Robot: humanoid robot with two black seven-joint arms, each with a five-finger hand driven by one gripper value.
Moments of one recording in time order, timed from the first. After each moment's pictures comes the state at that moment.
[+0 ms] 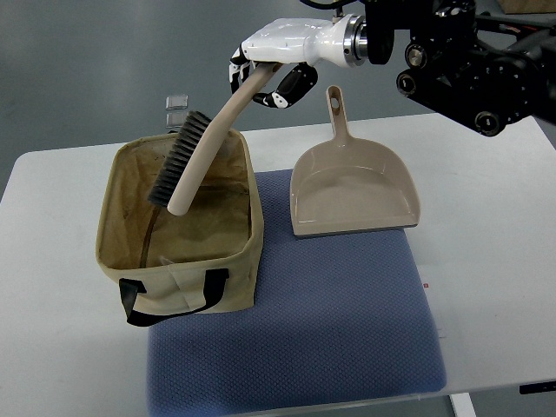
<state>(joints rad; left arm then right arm) 0.01 0.00 -0.15 -0.16 -0.06 -0.02 0.09 1.46 -0.22 0.12 0.86 -1.50 0.18 0.38</state>
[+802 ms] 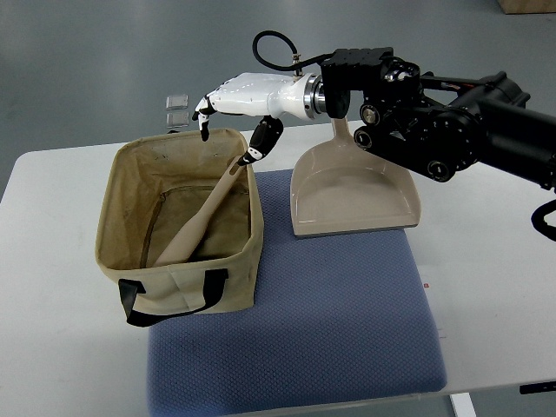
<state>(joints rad) 0.01 0.00 -0.15 -0.16 -0.06 -0.02 0.09 1.37 -0.14 0.17 0.85 -1.51 0.12 0.36</state>
